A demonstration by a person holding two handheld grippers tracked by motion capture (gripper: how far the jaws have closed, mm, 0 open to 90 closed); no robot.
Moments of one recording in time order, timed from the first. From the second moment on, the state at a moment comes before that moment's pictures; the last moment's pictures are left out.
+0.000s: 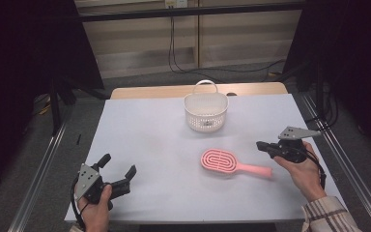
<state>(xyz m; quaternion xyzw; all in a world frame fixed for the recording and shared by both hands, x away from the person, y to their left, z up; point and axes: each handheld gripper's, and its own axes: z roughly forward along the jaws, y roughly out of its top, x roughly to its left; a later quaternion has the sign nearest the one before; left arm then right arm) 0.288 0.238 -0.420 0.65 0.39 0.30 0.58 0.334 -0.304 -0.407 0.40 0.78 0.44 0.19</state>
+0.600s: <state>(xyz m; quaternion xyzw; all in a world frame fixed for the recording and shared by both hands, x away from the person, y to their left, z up) 0.288 0.238 -0.420 0.65 0.38 0.30 0.58 0.332 -0.304 -0.421 0.43 0.81 0.36 0.15</state>
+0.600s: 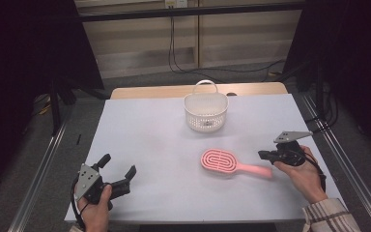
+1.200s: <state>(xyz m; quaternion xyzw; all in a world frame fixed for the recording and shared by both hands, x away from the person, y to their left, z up) 0.287 0.239 -0.419 0.65 0.38 0.30 0.58 0.322 -0.302 -0.434 0.44 0.83 0.33 0.13</state>
